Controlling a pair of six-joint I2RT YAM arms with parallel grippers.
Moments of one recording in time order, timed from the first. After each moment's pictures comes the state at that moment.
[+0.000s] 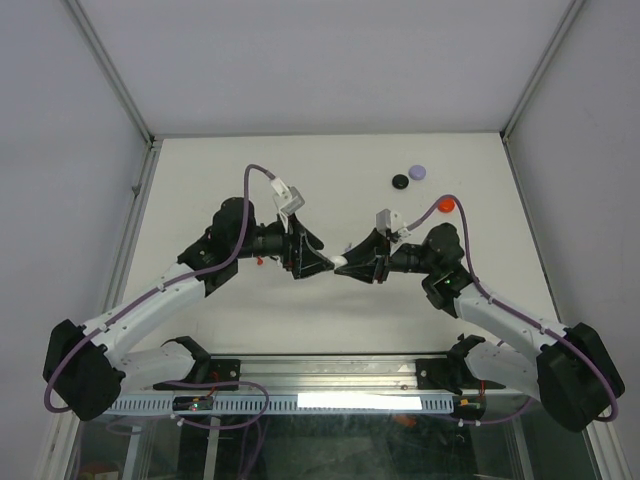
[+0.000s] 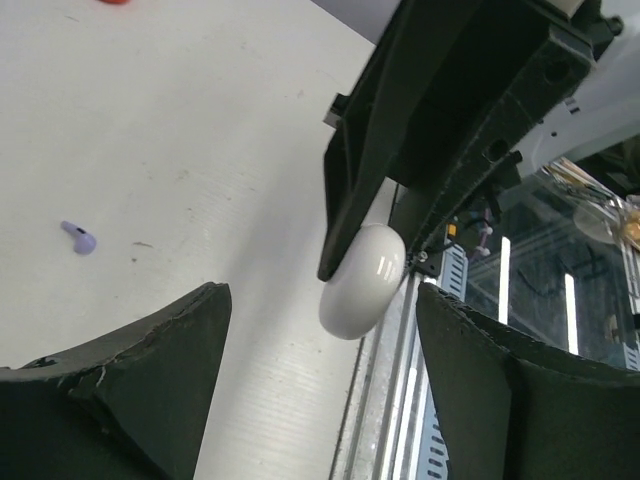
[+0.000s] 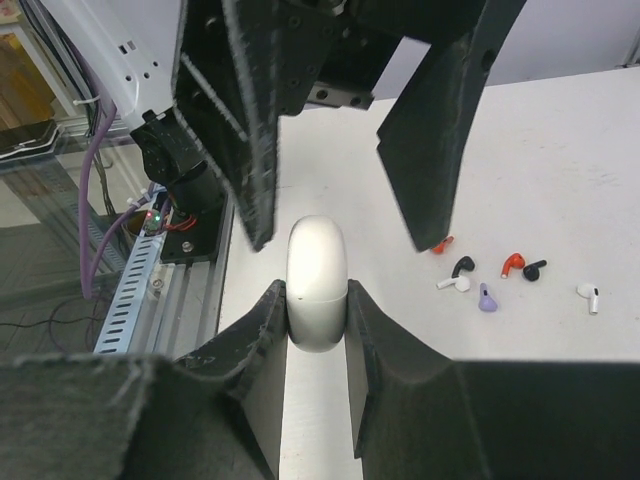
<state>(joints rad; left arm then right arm) -0.65 1.10 0.82 0.04 0.67 -0.30 0.60 1.05 0.46 0.69 -0.92 0.17</state>
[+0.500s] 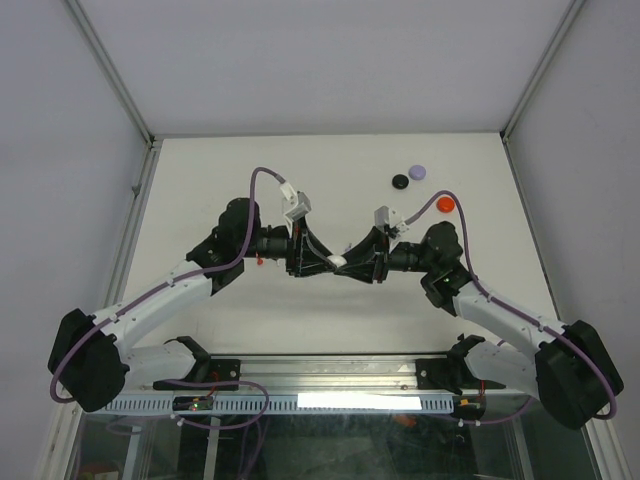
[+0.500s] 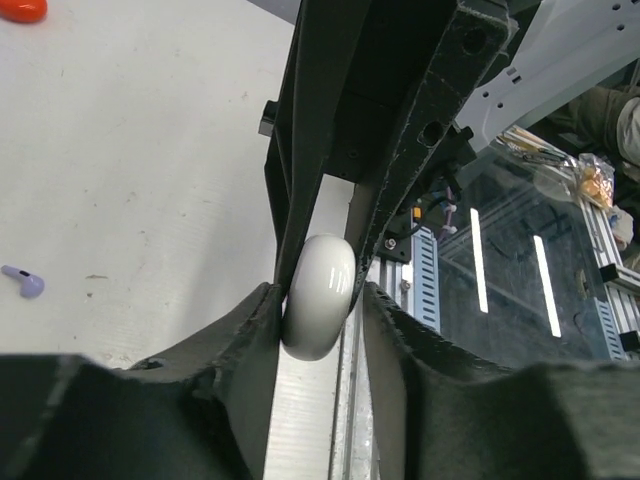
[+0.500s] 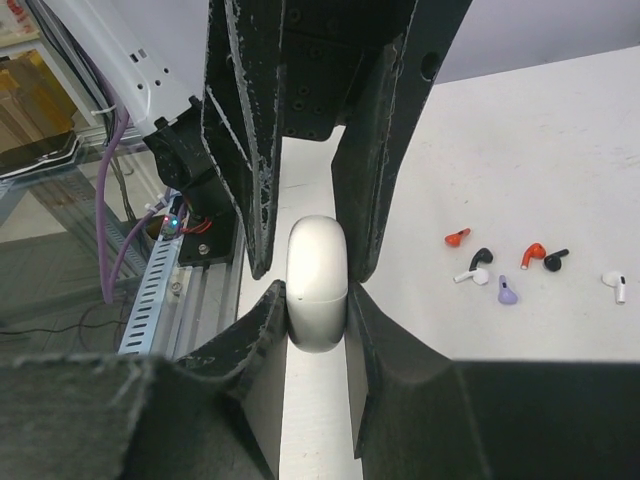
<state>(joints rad) -0.68 1.15 0.79 0.17 0.83 -0.29 0.60 1.06 0.47 0.68 -0.93 0.23</state>
